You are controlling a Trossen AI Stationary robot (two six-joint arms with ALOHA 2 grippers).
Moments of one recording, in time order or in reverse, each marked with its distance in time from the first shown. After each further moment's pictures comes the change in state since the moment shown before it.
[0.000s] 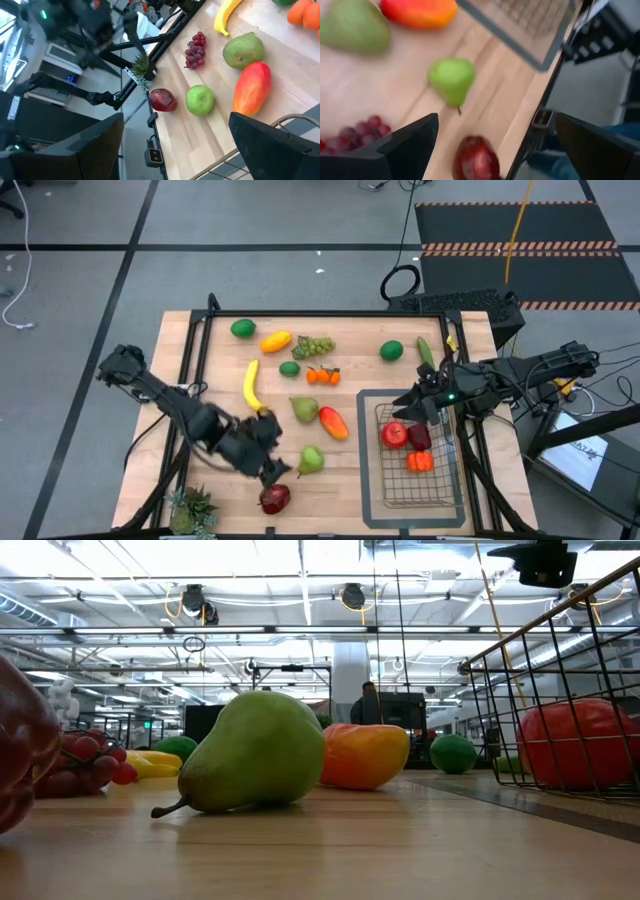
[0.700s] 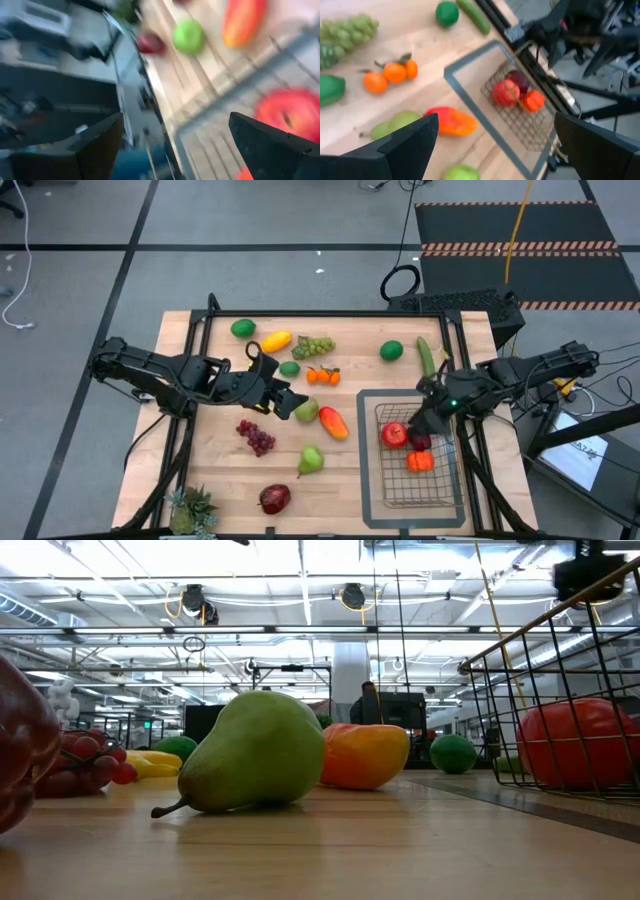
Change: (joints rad) left arm 0.314 -0.176 -0.001 0.104 -0.137 0.081; right arm 0.001 -0.006 0.000 -0.188 -0.214 0.093
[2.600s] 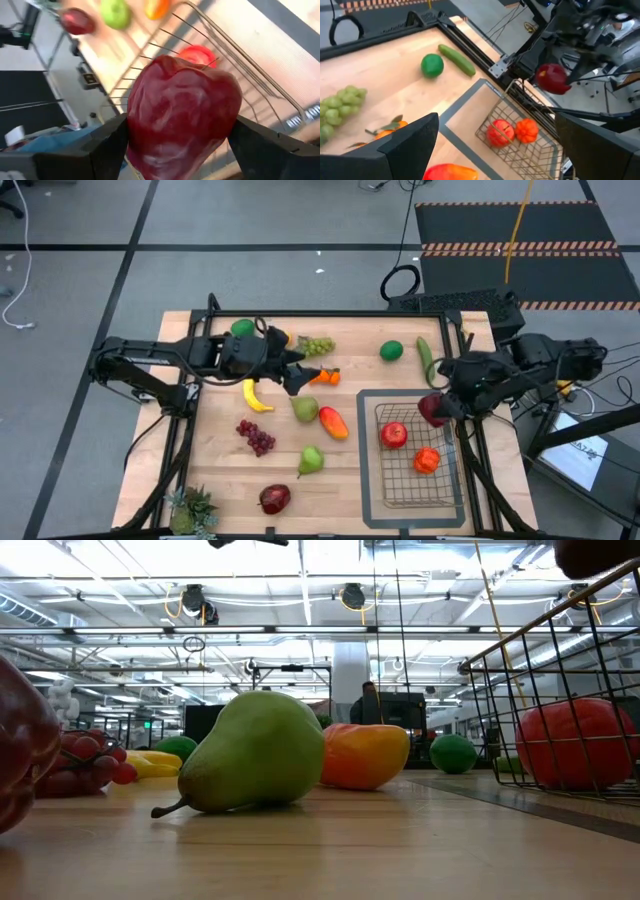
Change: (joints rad) left arm 0.196 -0.001 0.000 0.227 0.106 0.316; right arm -0.064 0.123 0.438 -0.763 0.003 -0.052
